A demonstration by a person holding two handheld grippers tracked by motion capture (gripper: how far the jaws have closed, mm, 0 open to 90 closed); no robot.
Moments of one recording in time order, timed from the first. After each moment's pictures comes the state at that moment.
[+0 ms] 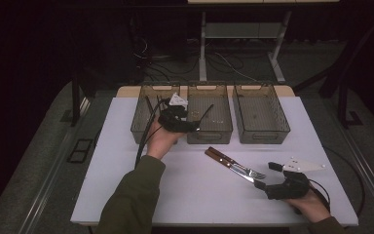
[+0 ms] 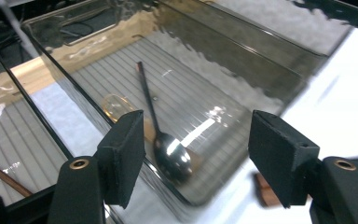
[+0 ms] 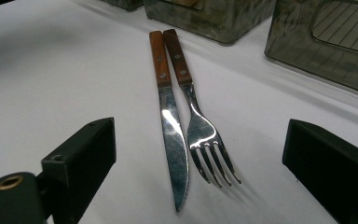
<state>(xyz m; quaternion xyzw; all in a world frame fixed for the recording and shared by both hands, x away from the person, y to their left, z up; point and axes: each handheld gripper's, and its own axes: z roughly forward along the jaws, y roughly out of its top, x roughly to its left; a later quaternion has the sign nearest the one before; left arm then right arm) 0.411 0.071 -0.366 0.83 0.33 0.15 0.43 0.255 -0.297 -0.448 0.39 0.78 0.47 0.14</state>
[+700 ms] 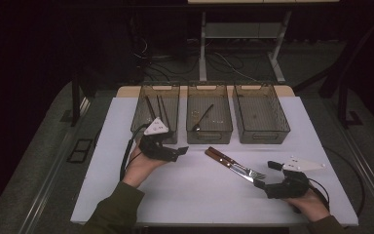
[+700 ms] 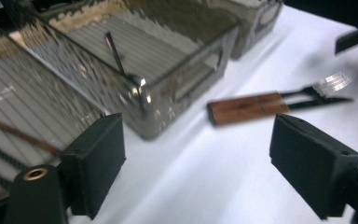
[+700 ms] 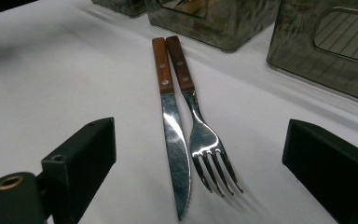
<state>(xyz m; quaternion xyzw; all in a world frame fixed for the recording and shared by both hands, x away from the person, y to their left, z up) 0.342 0.123 -0.393 0.82 0.29 0.12 0.47 0.256 -0.295 -0.446 0.38 0.78 0.48 0.14</state>
